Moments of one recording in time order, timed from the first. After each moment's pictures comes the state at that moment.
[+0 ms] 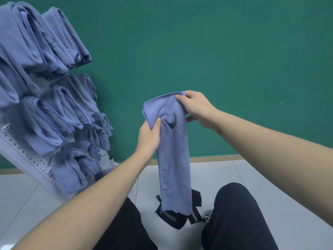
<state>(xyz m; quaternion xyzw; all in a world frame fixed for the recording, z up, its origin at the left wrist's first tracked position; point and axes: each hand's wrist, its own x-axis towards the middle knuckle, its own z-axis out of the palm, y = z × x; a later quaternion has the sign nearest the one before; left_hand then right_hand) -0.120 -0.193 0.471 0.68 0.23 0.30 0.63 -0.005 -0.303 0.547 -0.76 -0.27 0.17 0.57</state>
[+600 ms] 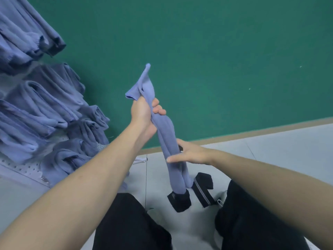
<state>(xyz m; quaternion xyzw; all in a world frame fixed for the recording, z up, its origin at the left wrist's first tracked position) -0.058 -0.173 0.477 0.45 0.25 0.23 0.83 -0.012 -0.317 0.363 -0.71 -0.37 0.41 0.43</state>
